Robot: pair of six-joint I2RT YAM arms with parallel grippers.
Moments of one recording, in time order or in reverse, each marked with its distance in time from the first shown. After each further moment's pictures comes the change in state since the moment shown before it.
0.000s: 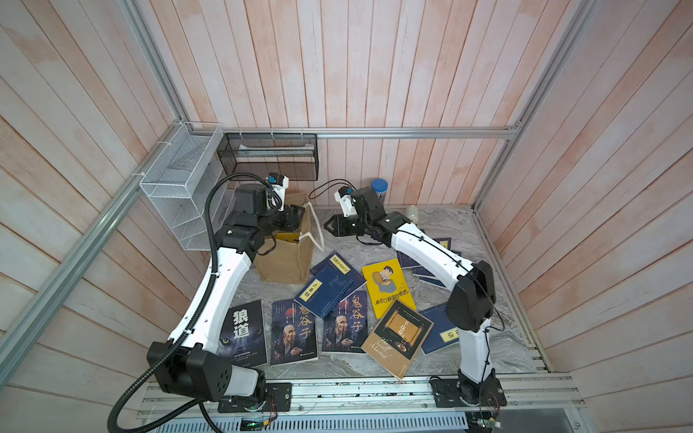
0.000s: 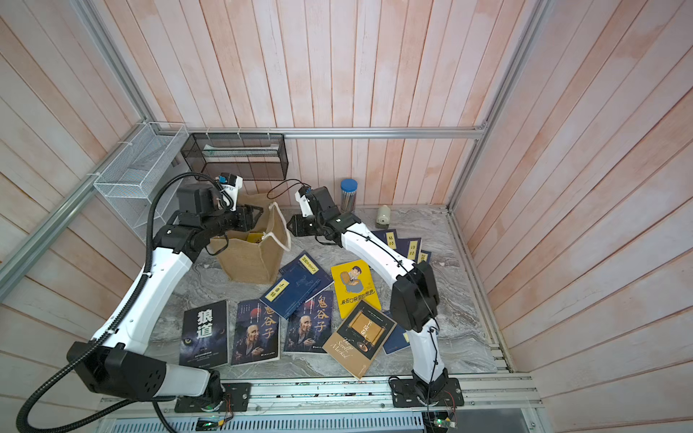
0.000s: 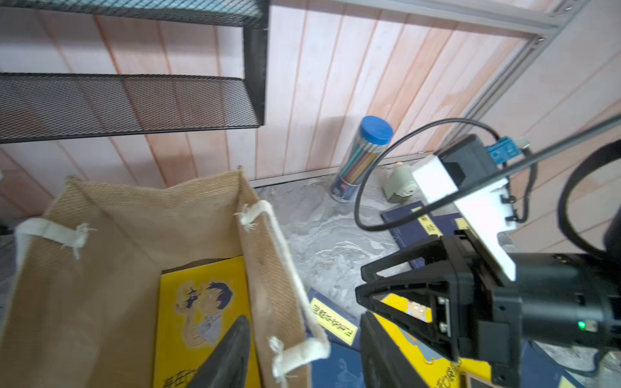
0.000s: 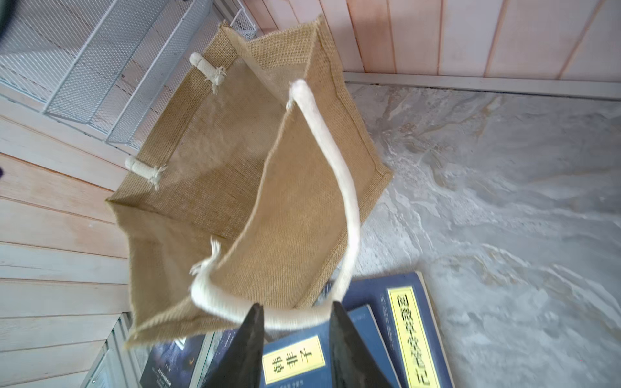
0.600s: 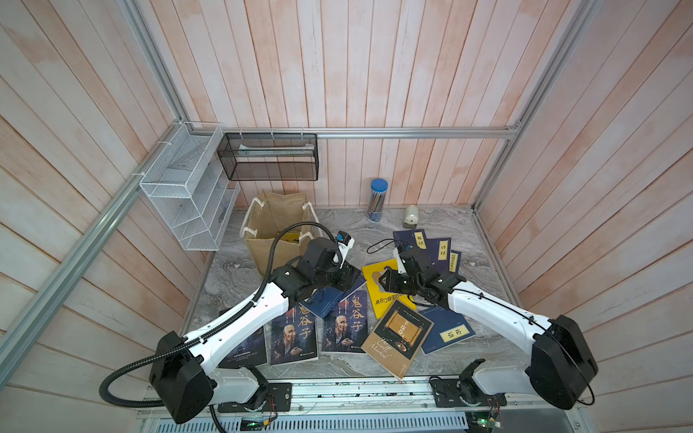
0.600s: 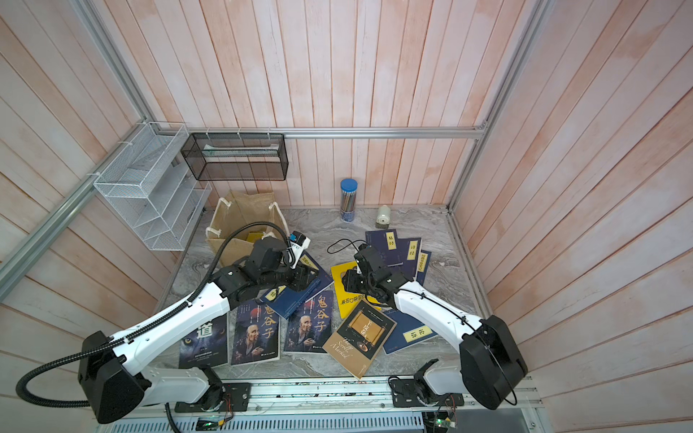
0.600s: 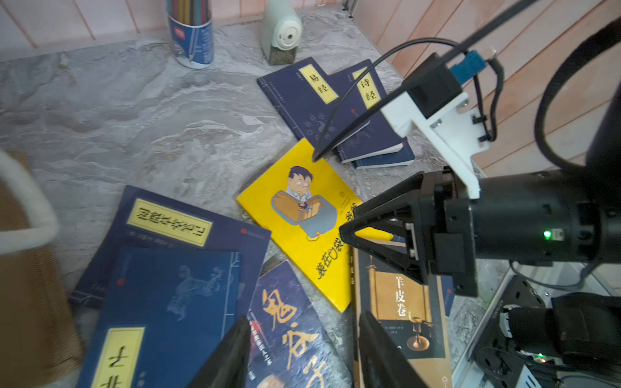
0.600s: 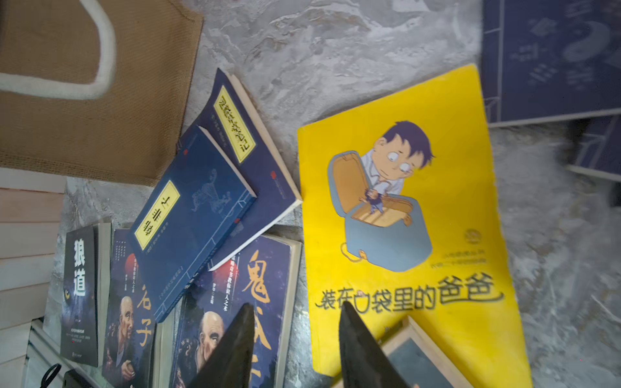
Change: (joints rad) left arm -0.540 -0.031 -0.367 0.137 -0.148 -0.184; right arm -0.077 -0.628 -0.966 0.101 0.199 0.203
